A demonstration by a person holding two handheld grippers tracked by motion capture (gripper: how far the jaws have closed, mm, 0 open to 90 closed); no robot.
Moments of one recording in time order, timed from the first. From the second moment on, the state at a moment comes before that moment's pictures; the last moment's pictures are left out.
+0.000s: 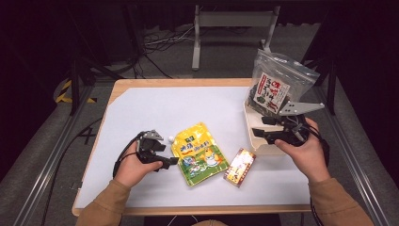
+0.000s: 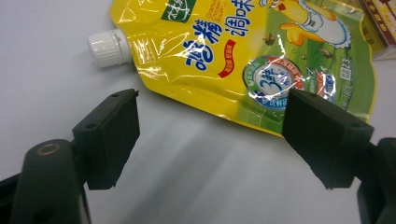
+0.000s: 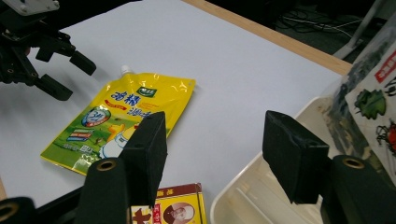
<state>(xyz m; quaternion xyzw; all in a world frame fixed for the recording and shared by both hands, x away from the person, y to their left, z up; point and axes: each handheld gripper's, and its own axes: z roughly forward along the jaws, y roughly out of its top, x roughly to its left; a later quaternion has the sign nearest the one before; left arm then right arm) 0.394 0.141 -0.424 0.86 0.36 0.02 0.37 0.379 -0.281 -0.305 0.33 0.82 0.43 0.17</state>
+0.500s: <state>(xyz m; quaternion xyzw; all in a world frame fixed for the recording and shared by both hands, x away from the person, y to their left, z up) 0.400 0.134 -0.433 0.85 0.37 -0.01 0.37 0.381 -0.247 -0.336 0.30 0.84 0.44 0.14</state>
